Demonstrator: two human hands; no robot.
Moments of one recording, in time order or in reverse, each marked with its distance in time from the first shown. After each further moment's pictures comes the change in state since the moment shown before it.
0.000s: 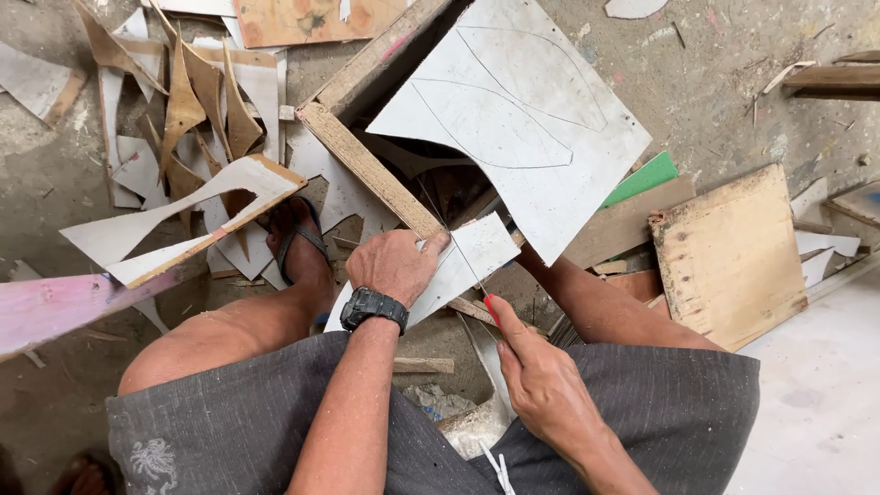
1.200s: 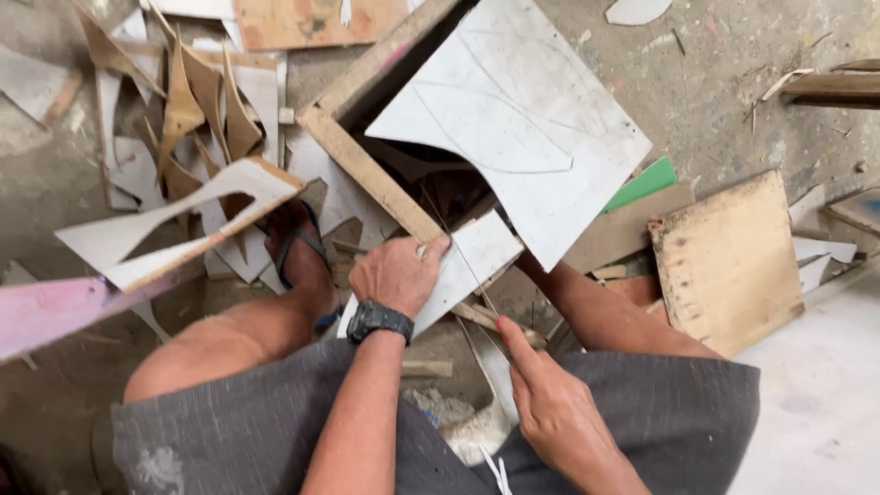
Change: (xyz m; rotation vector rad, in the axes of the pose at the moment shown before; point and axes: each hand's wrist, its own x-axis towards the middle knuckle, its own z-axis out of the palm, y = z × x) left_hand -0.005 -0.002 0.015 -0.074 0.066 -0.020; right_hand -0.021 0.007 0.000 -0.077 0.003 0.006
